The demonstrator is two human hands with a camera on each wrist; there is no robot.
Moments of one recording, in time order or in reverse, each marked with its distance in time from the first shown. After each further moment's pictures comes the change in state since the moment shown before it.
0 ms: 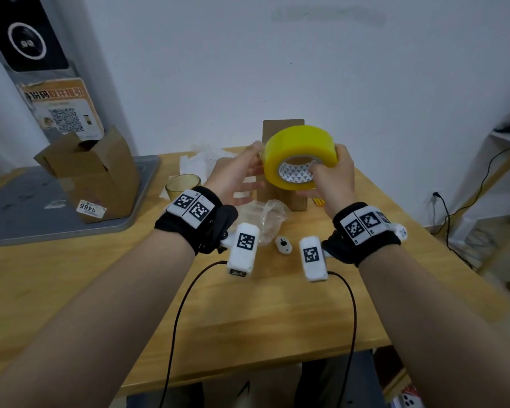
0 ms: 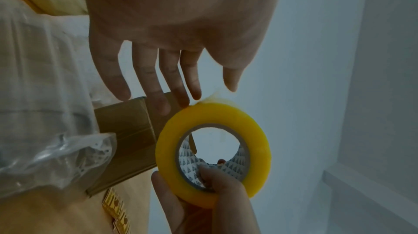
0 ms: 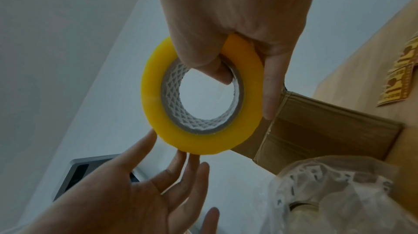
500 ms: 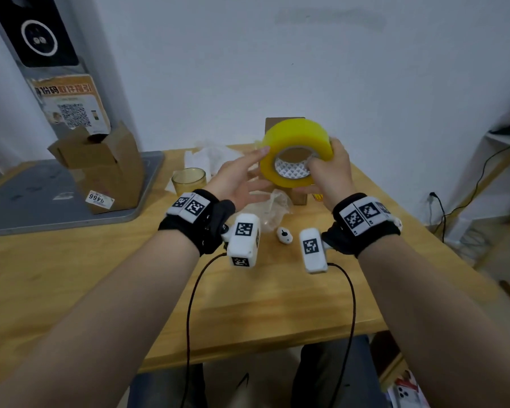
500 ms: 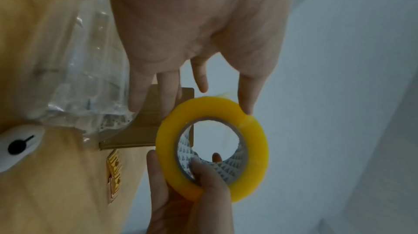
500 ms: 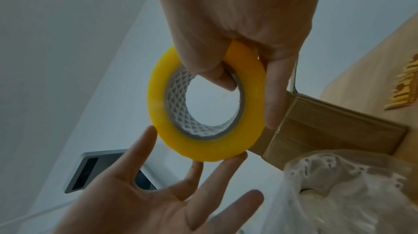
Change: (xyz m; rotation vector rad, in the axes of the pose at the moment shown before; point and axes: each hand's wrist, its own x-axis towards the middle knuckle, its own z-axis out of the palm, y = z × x) left_hand -0.009 -0.023 -0.007 -0.280 -0.211 0.025; right_hand -0.023 -0.013 -0.001 -0.021 -0.069 0.007
